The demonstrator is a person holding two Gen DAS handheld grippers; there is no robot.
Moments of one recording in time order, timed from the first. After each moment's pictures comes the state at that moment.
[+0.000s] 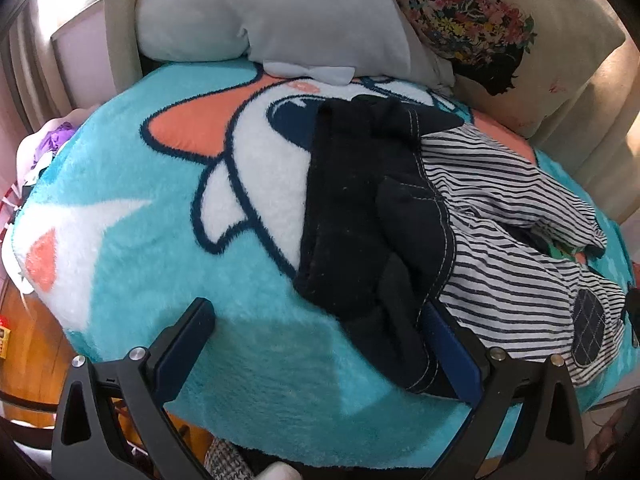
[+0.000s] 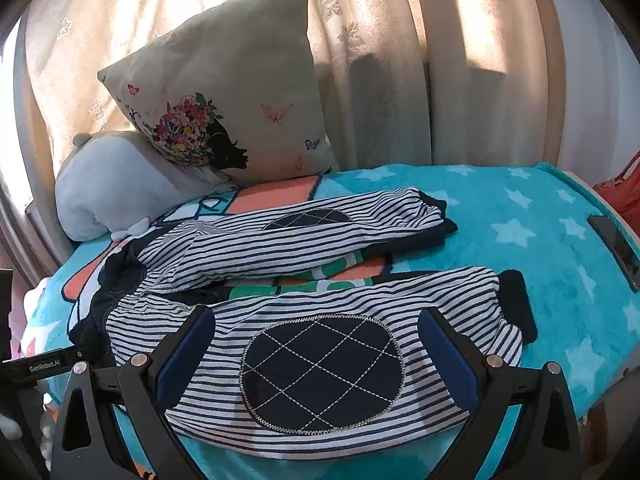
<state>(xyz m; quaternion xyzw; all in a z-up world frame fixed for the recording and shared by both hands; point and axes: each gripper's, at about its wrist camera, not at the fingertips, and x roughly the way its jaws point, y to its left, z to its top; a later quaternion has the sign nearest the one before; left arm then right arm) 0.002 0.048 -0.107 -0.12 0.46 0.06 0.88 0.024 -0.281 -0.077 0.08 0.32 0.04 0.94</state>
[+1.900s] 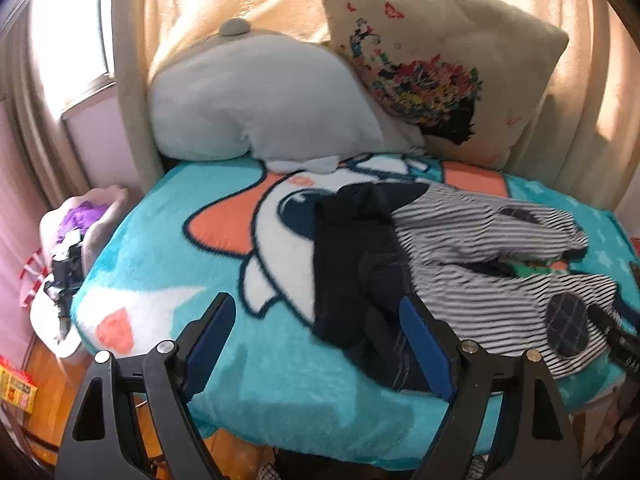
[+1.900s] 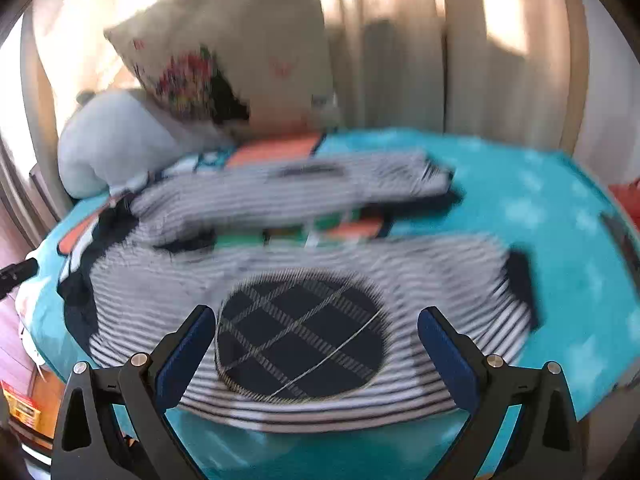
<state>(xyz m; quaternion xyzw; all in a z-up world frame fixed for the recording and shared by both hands) -0.001 0.042 -0.023 -0.04 0.39 0.06 0.92 0.027 -0.295 -0.090 0.04 0.36 0.07 0.93</state>
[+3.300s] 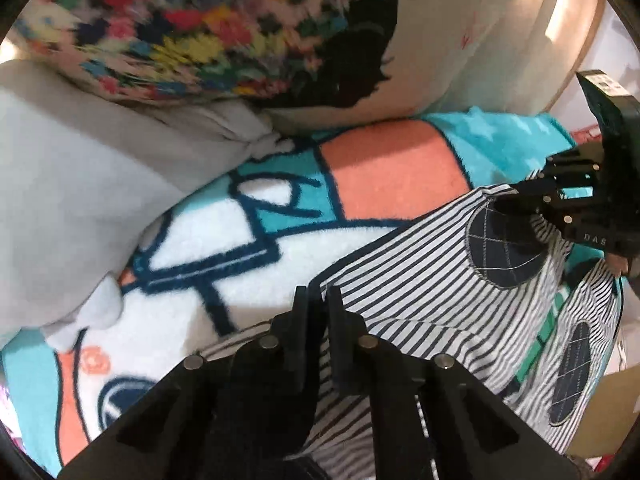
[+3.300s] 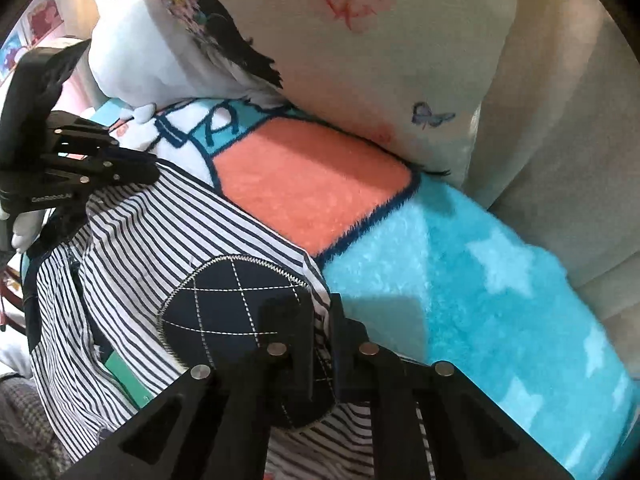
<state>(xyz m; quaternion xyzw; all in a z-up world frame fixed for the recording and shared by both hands) 0.218 -0.050 -0.070 0.08 0.50 -0.19 0.84 0.247 -0.282 -0.111 -0.14 0.48 0.30 0.81</state>
